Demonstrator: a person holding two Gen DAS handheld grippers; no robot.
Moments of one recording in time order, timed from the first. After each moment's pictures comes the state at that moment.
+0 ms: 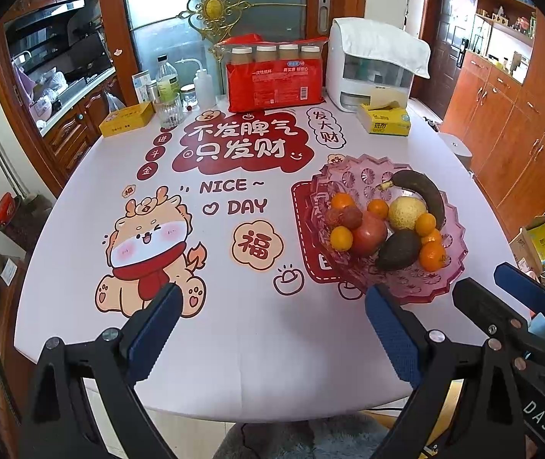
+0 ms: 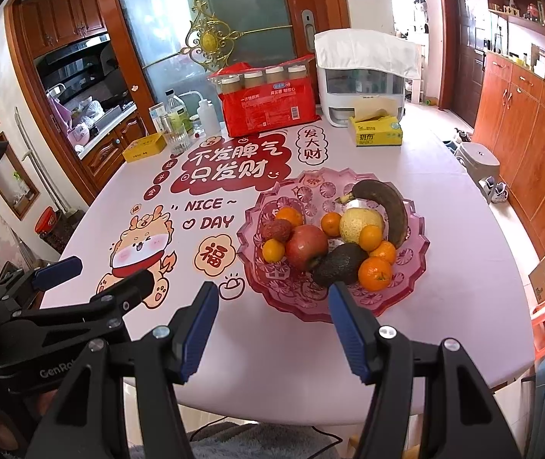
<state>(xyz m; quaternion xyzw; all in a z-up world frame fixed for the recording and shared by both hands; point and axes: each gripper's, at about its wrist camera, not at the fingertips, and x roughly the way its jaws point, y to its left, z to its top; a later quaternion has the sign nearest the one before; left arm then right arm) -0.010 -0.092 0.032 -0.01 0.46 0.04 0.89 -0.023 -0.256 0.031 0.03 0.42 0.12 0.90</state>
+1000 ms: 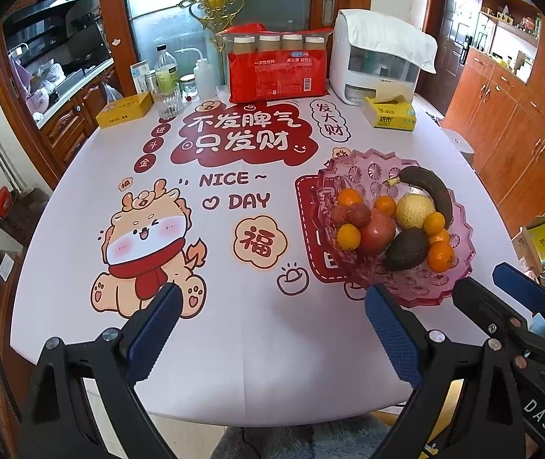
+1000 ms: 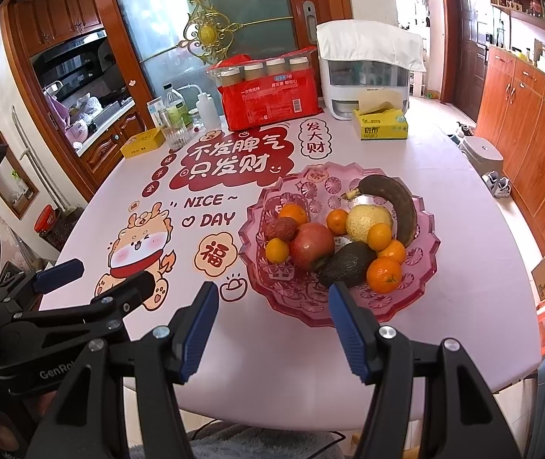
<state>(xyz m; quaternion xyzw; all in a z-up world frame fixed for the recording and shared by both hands) -0.001 -0.079 0.022 -0.02 0.47 0.03 0.88 -0.018 -0.250 0.025 0.03 0.43 0.12 0.90</state>
